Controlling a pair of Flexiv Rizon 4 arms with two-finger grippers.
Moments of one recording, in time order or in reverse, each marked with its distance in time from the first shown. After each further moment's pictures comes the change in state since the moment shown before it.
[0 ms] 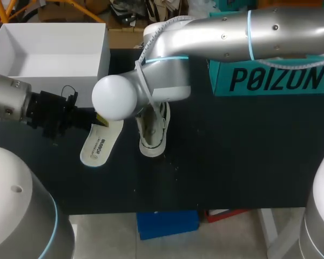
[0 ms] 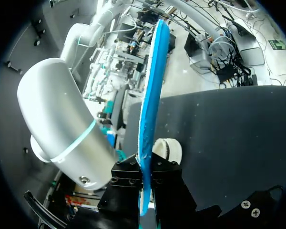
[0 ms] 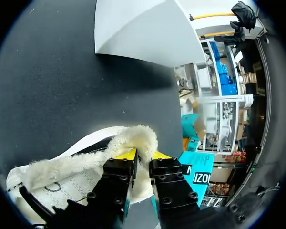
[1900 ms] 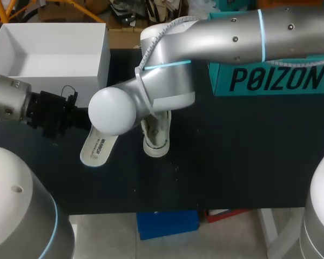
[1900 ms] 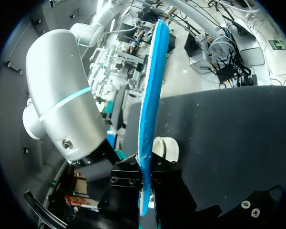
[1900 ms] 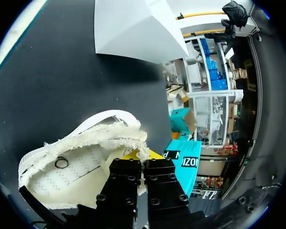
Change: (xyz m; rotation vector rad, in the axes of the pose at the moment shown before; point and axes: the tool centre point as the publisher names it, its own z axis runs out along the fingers) left arm 0.000 0.000 0.000 0.000 0.000 0.000; right arm -0.014 -0.024 -0.051 0.030 -0.100 0.016
